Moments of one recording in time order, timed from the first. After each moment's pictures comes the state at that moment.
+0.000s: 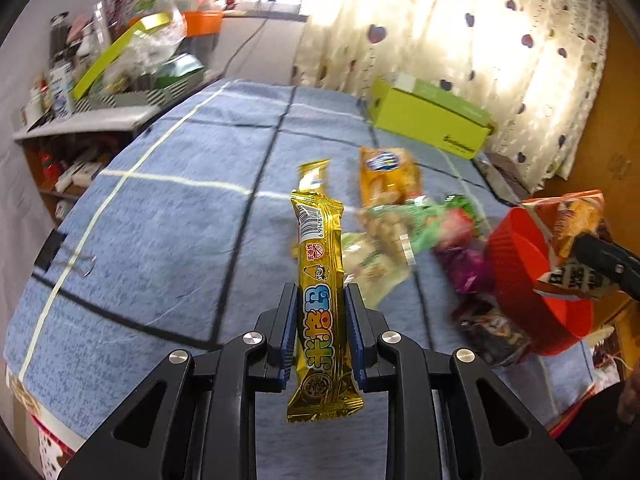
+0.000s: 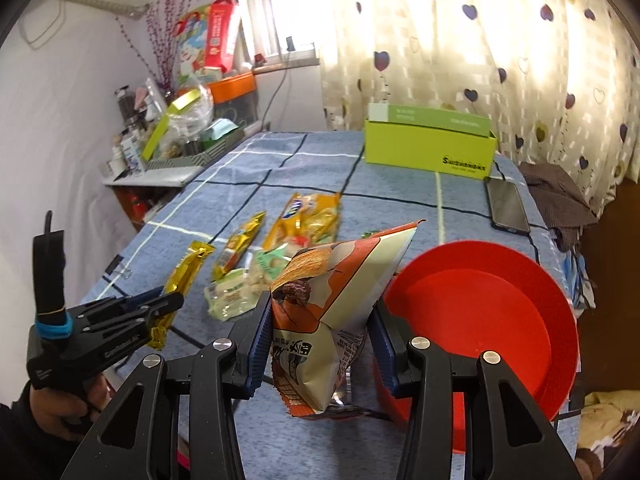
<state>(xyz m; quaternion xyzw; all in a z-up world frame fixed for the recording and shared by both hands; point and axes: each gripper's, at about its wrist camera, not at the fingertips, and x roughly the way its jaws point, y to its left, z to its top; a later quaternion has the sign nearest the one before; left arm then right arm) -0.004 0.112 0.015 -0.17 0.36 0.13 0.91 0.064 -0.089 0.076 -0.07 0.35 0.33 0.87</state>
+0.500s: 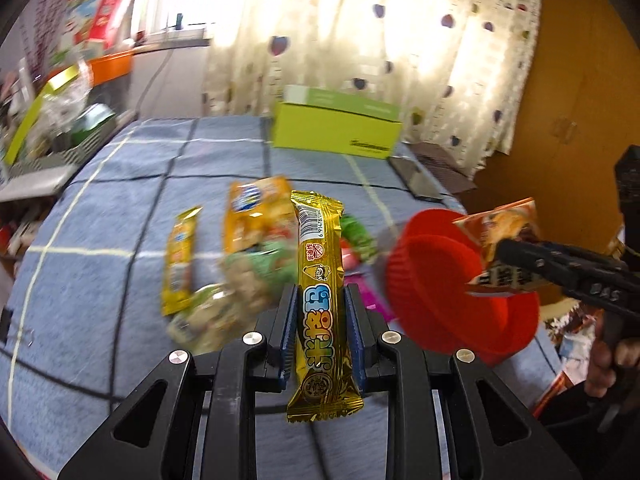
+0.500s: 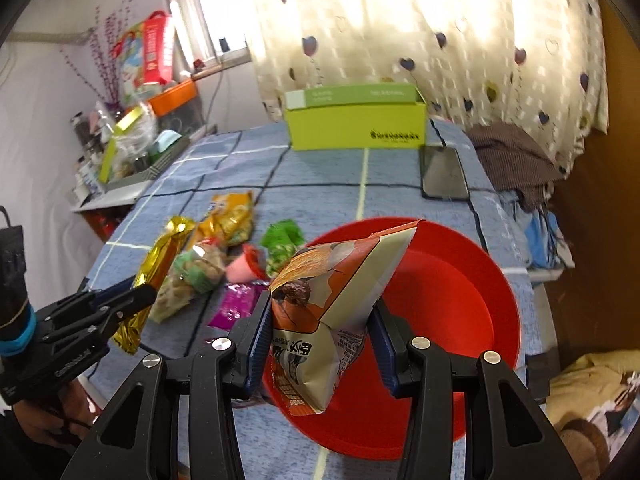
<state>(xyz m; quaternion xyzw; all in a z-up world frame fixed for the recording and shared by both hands) 0.052 0.034 0.056 -0.12 0.35 0.02 0.93 0.114 -0.163 0.068 -0.03 0.40 0.27 0.88</state>
